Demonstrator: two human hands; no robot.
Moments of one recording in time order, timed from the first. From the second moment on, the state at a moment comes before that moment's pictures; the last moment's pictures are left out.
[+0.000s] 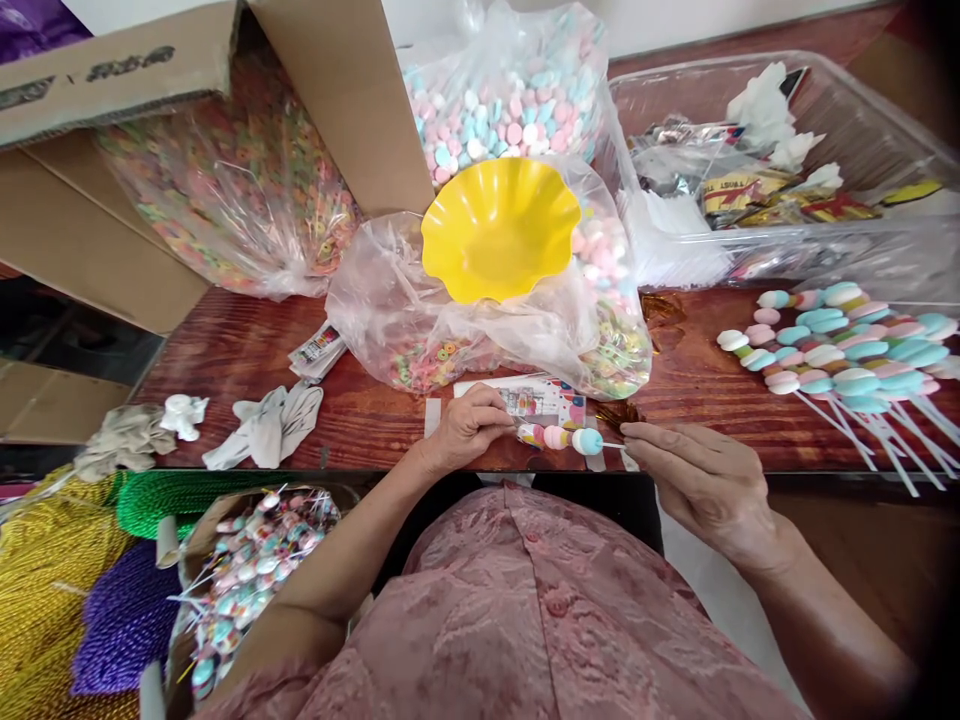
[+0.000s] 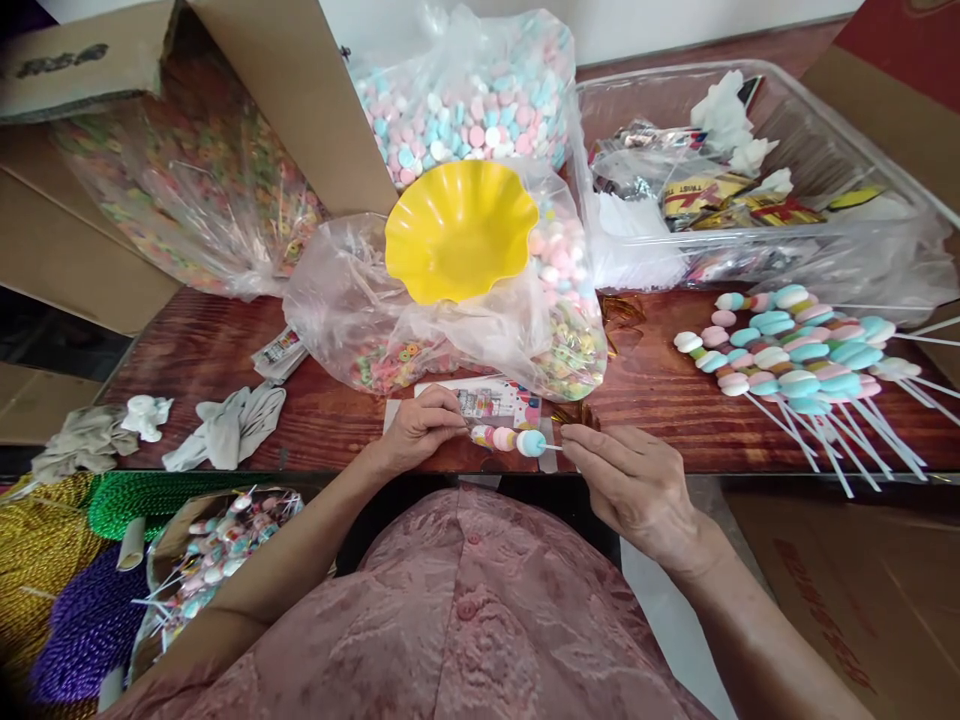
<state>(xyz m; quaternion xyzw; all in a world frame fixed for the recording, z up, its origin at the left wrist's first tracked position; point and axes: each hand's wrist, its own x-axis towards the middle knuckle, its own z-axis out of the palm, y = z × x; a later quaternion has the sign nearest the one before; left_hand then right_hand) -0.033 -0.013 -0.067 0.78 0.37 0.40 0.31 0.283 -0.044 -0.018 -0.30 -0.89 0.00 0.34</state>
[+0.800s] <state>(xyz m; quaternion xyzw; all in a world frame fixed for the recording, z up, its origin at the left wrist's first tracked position) -0.026 0.002 -0.045 0.86 0.43 0.22 0.15 0.249 -0.045 -0.033 -0.36 -0.84 0.05 0.41</state>
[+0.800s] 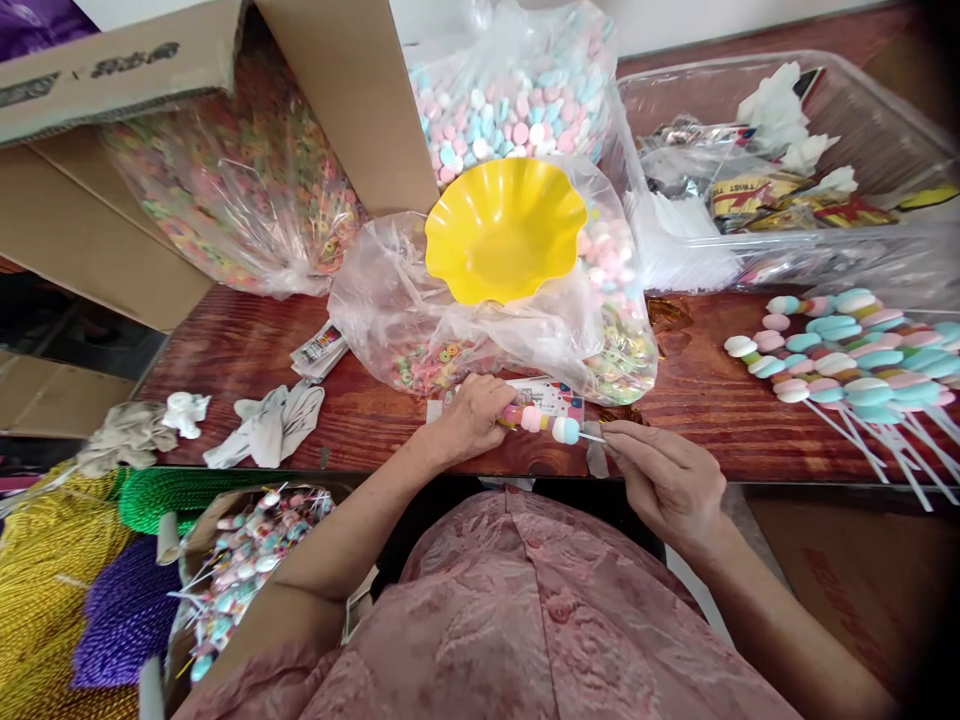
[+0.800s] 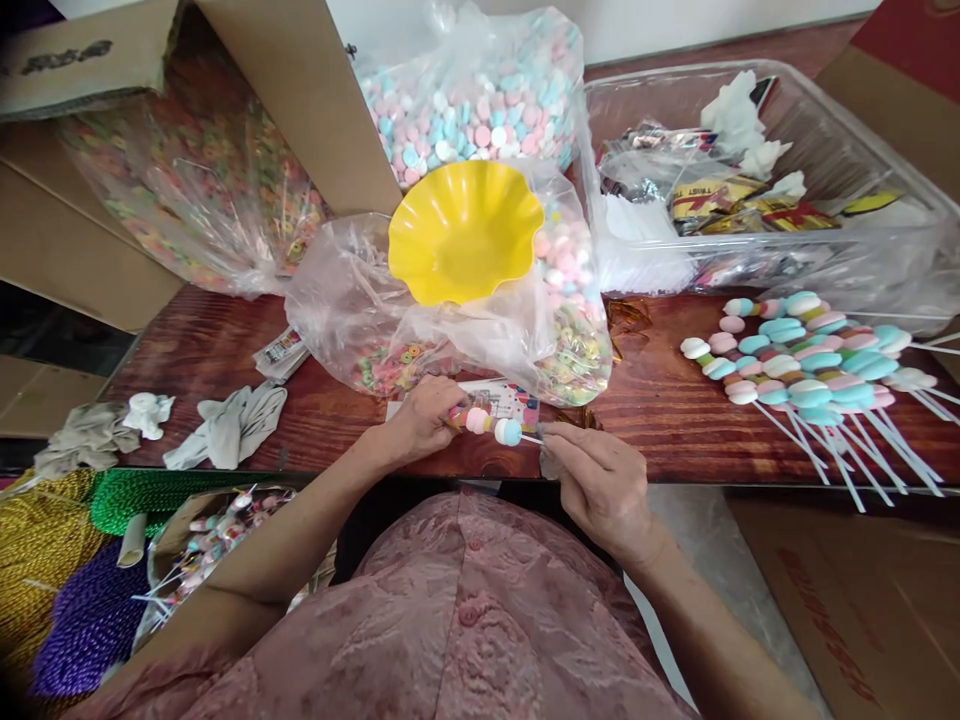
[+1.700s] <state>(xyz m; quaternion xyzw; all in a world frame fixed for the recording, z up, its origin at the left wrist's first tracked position) -0.011 -0.008 -0.032 0.81 0.53 0.17 0.18 0.240 -0.025 0.017 -0.22 -0.93 -0.11 0.28</state>
